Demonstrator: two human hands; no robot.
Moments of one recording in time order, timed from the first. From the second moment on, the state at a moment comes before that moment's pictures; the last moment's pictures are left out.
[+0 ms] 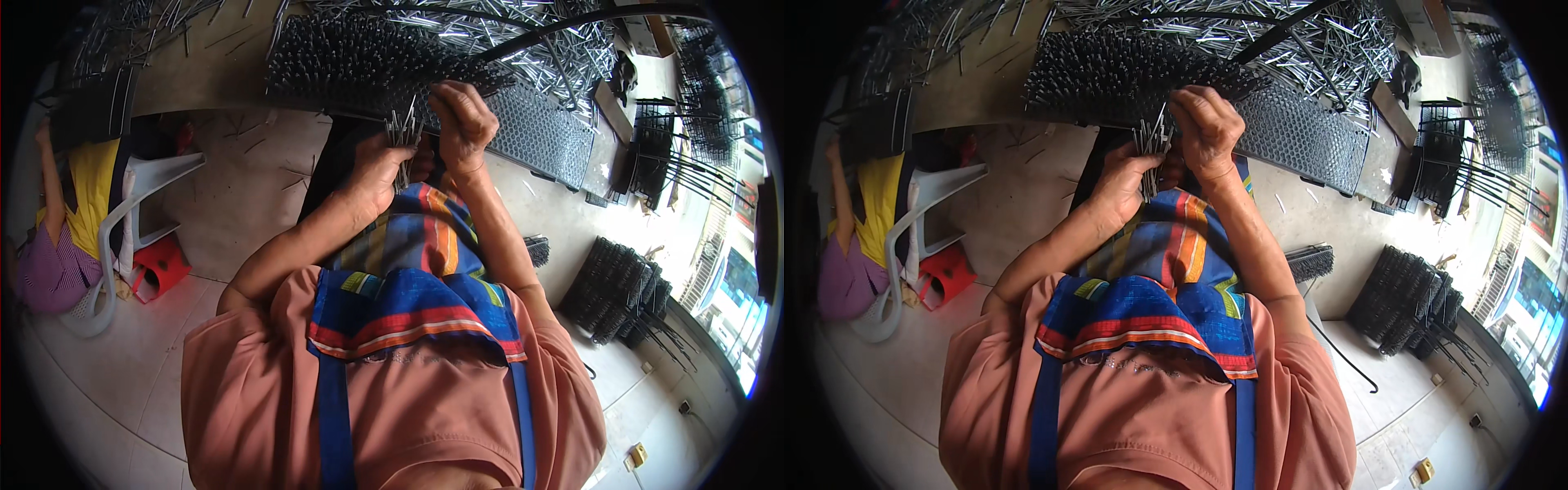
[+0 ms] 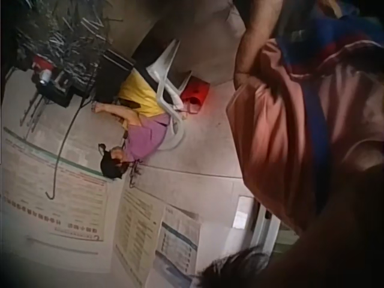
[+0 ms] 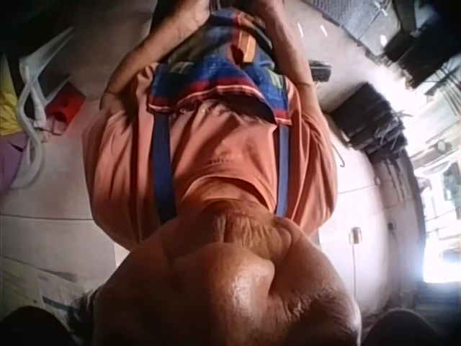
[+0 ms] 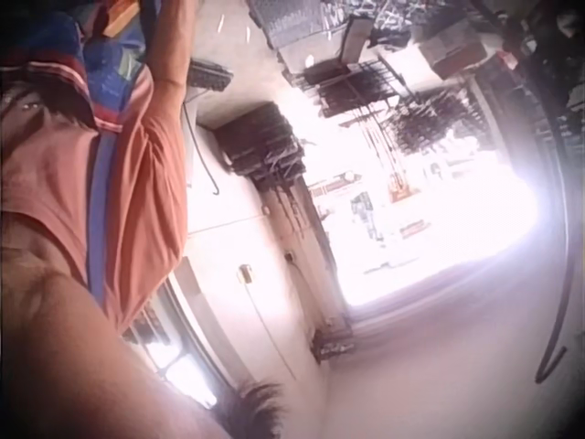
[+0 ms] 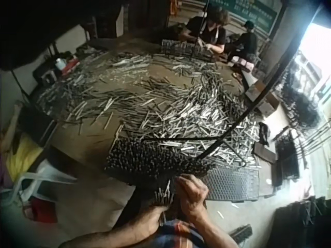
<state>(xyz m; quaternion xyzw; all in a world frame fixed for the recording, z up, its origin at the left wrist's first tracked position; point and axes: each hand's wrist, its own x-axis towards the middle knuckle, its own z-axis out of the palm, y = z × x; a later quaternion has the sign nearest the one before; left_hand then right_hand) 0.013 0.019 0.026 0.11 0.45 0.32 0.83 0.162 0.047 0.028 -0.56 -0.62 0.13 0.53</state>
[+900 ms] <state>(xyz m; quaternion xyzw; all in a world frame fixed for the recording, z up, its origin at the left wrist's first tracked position) 0.010 0.024 0.030 0.13 0.46 0.30 0.82 0.162 0.083 0.033 -0.65 -0.61 0.12 0.45</state>
